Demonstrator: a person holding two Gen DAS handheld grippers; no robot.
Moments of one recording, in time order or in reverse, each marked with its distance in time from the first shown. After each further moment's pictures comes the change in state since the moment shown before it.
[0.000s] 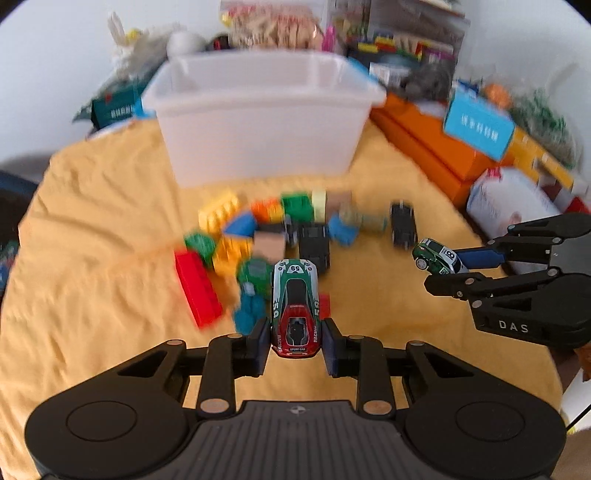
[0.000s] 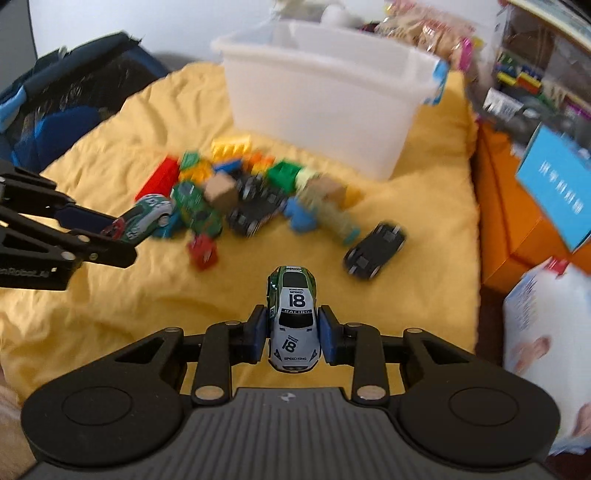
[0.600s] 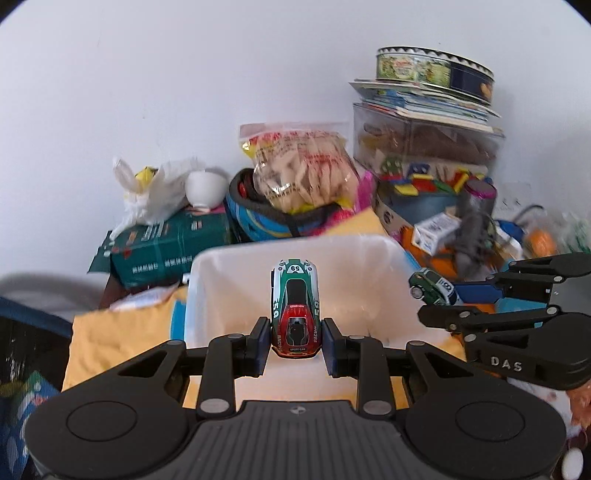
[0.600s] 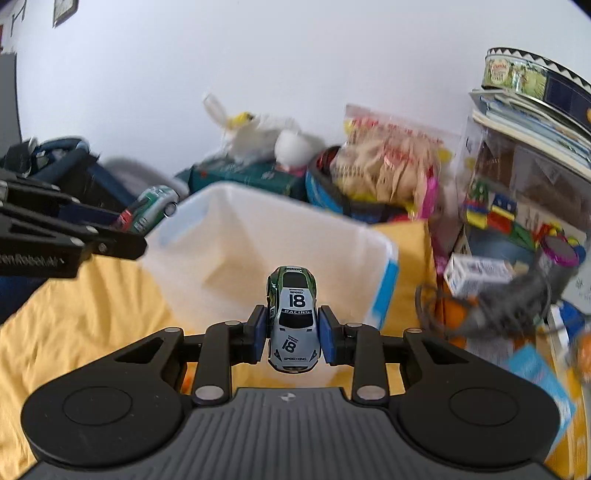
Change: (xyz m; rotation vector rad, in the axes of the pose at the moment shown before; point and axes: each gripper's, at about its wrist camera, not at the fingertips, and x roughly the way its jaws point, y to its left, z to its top) left arm 0.001 0.034 0.185 0.040 -0.280 0.068; right arm 0.004 -0.056 0.161 0.043 -0.272 -0.059
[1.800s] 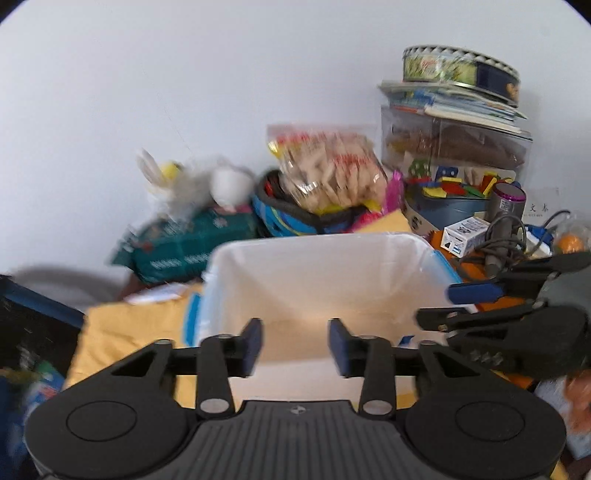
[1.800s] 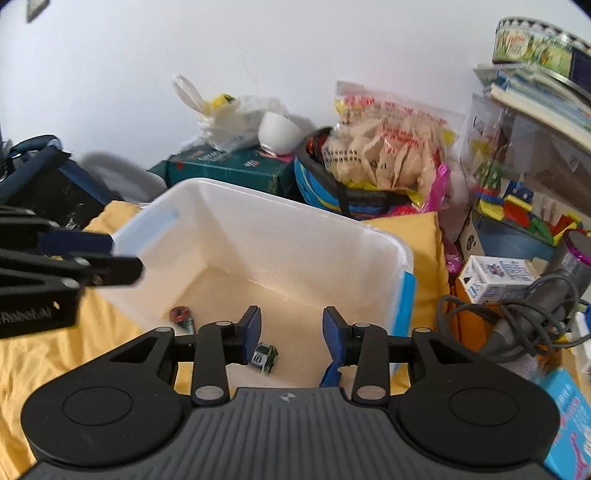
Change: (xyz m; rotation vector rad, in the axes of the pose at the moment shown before) left arm -0.006 -0.001 -0.036 -0.022 -0.056 0.105; right arm 0.034 0.006 -0.002 0.009 0.058 -0.028
